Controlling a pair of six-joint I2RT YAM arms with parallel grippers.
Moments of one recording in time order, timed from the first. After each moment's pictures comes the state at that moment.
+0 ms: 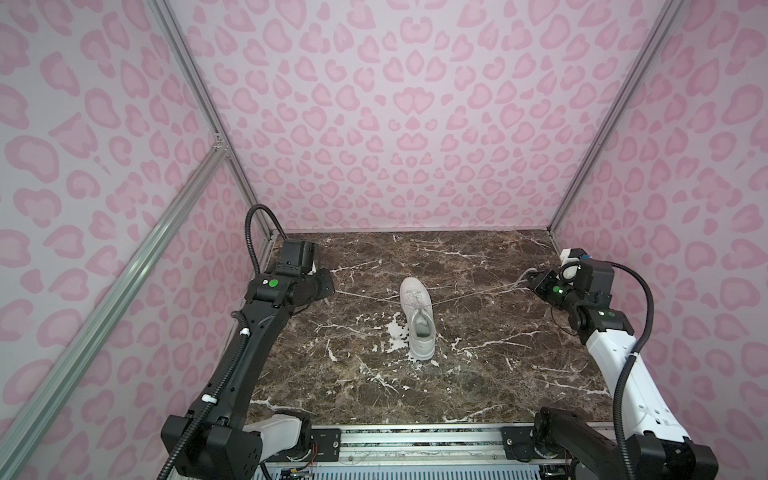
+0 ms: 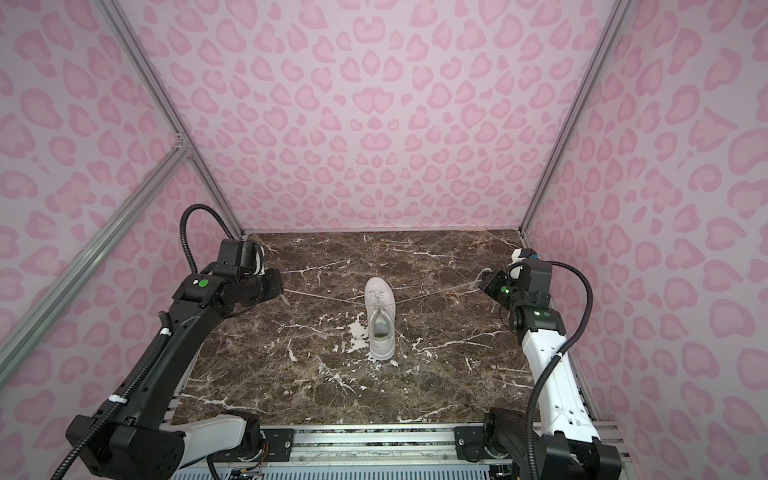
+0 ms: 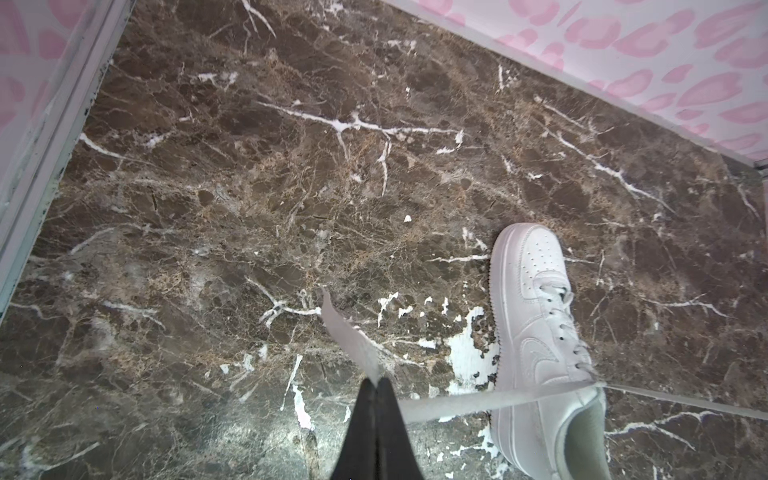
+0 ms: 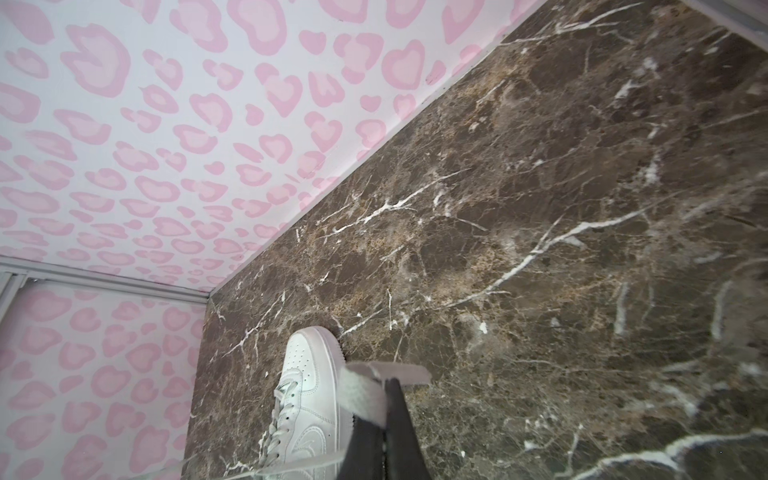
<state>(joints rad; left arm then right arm) -0.19 1.25 1.28 -0.95 -0.03 -0.46 -0.17 1.06 0.87 -0.37 -0.37 0.61</state>
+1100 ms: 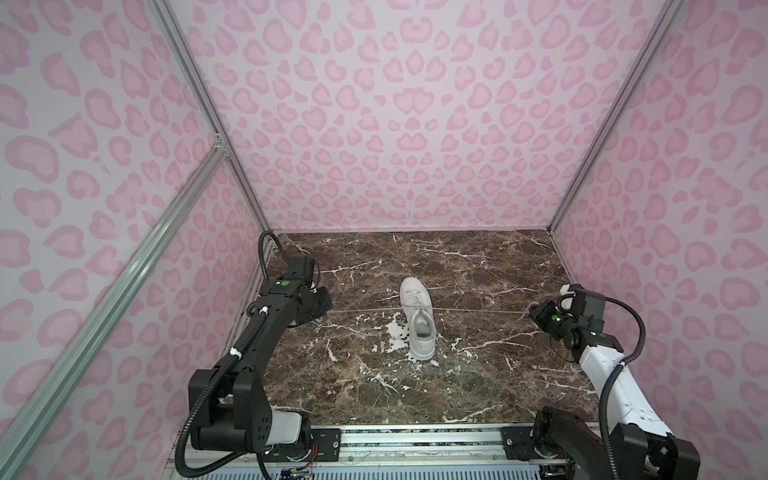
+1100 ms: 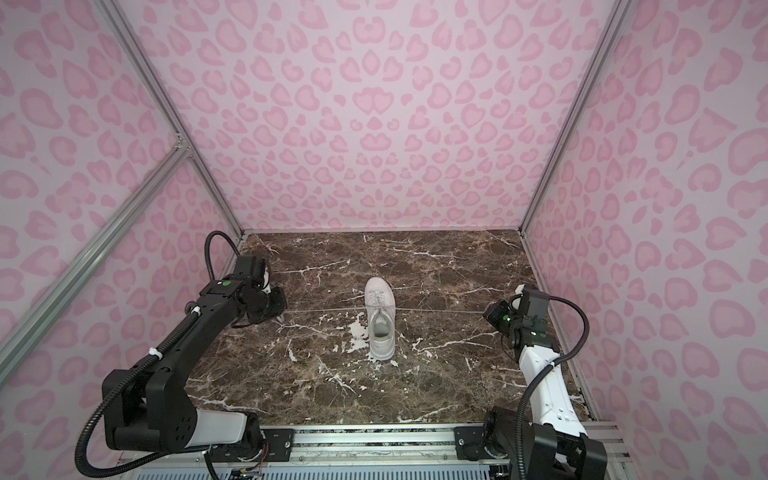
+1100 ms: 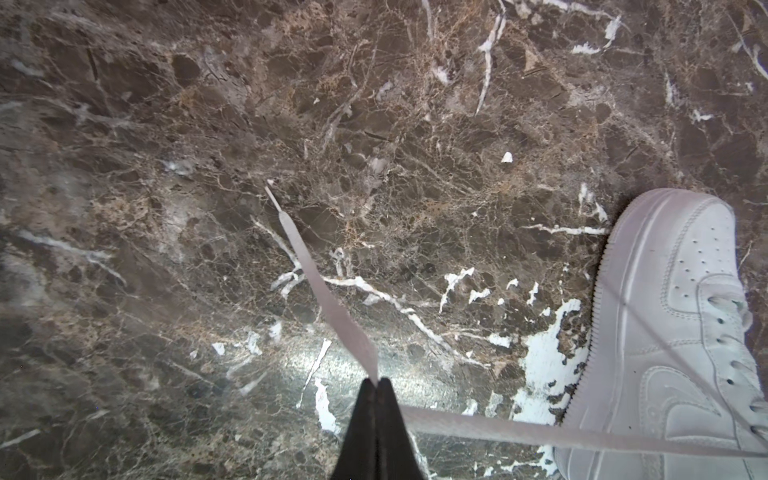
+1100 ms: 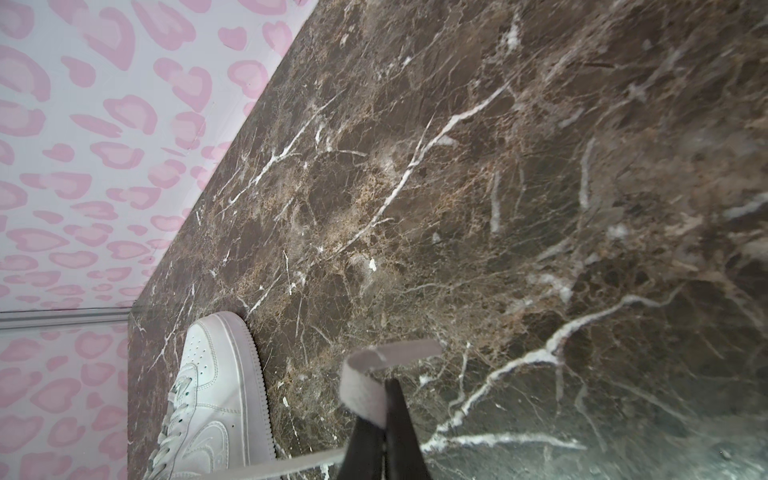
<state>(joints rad) -0.07 1.39 1.07 -0.84 0.06 -0.46 -0.28 1.04 0.62 -0.34 -0.35 0.59</state>
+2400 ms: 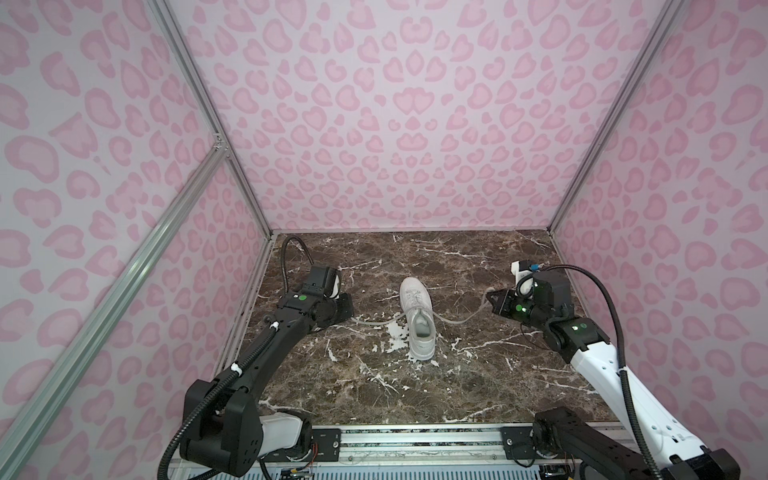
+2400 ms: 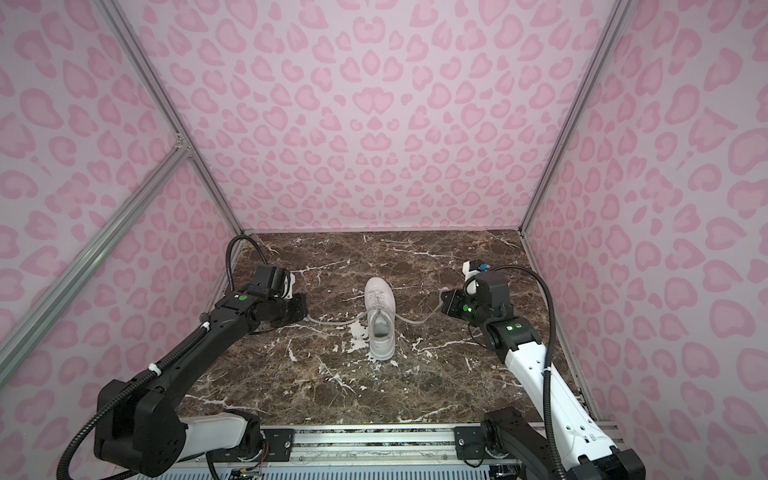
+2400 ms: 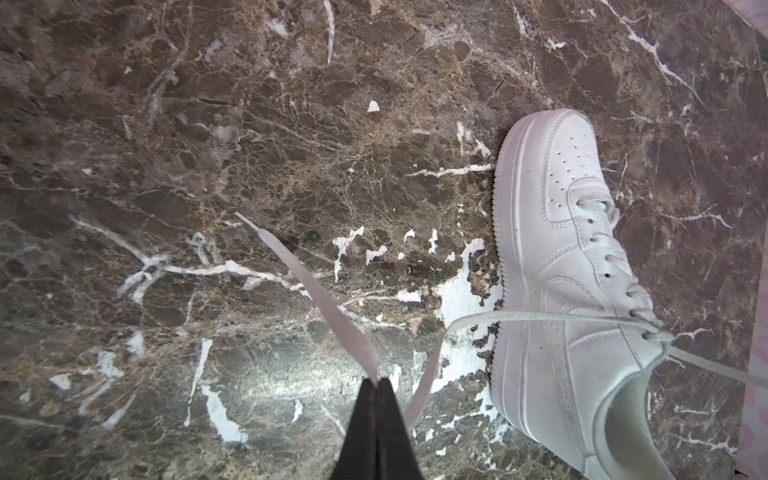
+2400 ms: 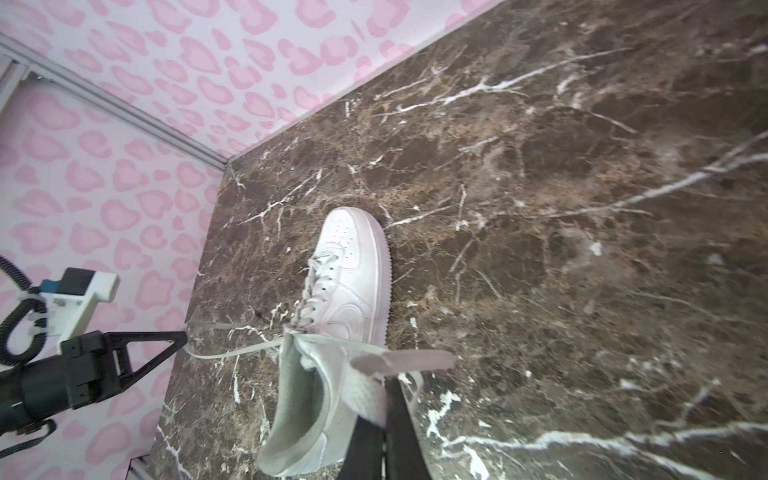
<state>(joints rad) -0.28 1.30 0.97 -0.70 0.15 -0.52 0.26 1.01 0.85 -0.44 -0.27 0.57</state>
